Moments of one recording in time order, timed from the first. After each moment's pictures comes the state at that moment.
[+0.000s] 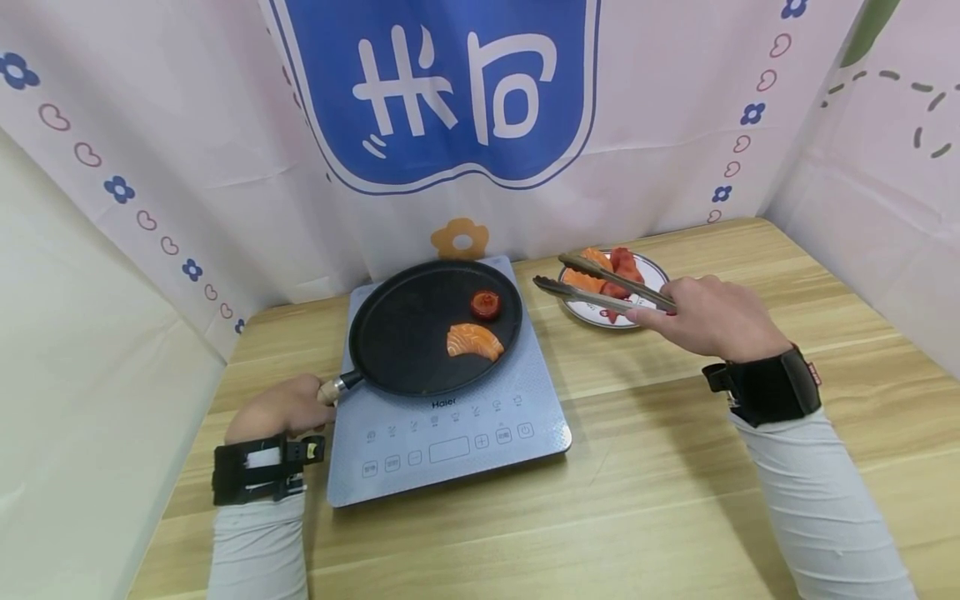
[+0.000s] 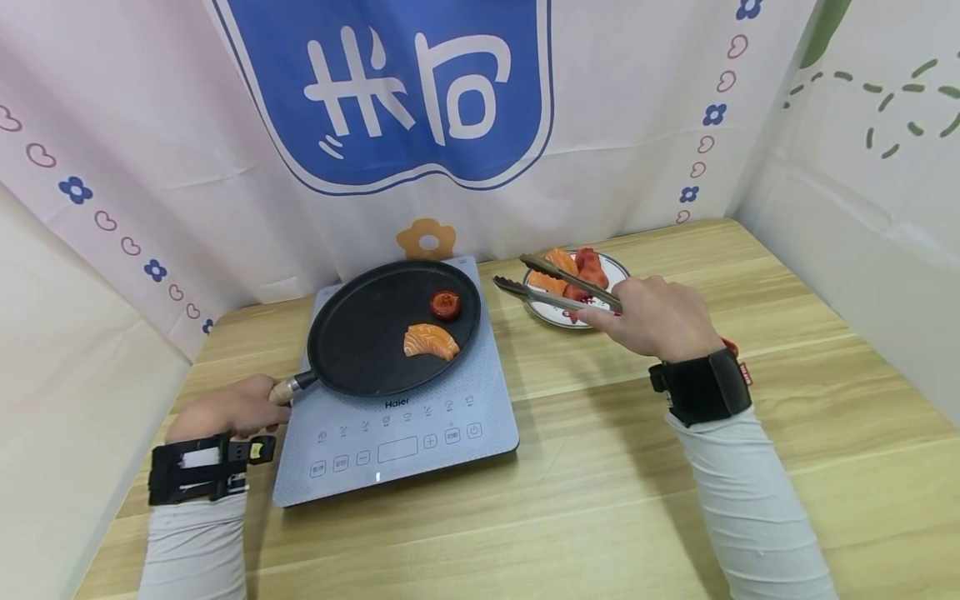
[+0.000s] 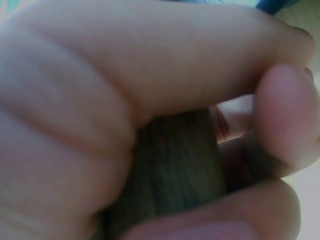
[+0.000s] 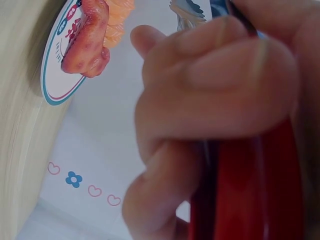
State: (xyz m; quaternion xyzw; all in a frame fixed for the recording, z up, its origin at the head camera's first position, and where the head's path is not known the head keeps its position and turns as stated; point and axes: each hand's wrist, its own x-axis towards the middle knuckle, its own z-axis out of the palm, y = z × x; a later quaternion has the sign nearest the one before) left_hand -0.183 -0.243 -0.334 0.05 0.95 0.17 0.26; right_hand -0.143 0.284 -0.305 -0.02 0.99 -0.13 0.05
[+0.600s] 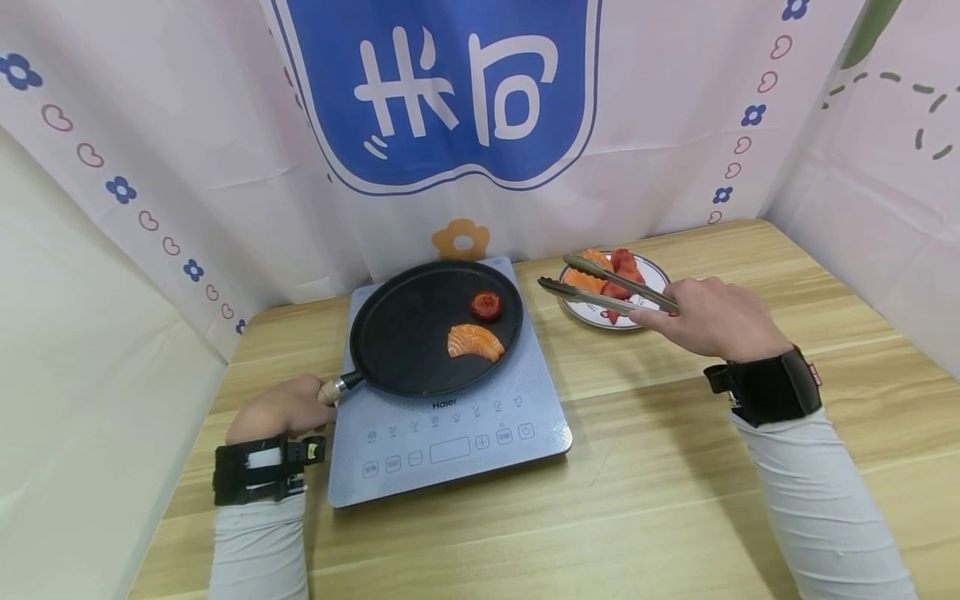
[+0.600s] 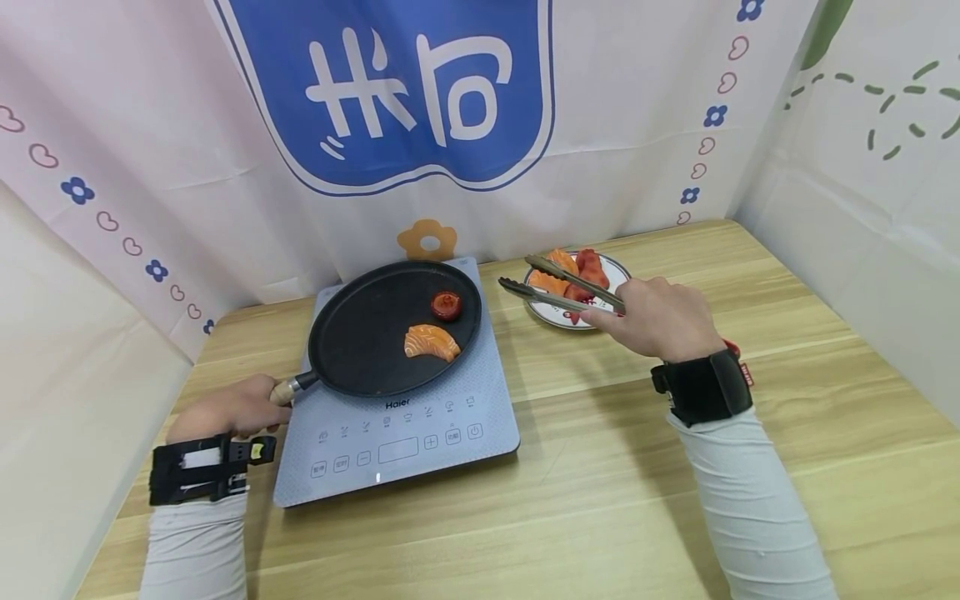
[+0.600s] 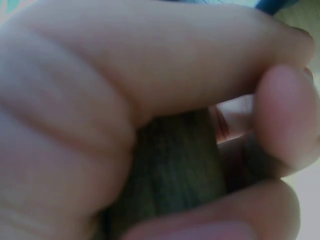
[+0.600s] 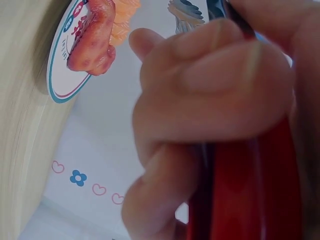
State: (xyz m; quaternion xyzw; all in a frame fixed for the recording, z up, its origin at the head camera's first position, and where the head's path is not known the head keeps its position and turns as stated) left_hand -0.182 -0.242 -0.333 0.05 0.95 0.17 0.26; right_hand -0.144 0.288 -0.307 -0.01 0.99 -0.13 0.04
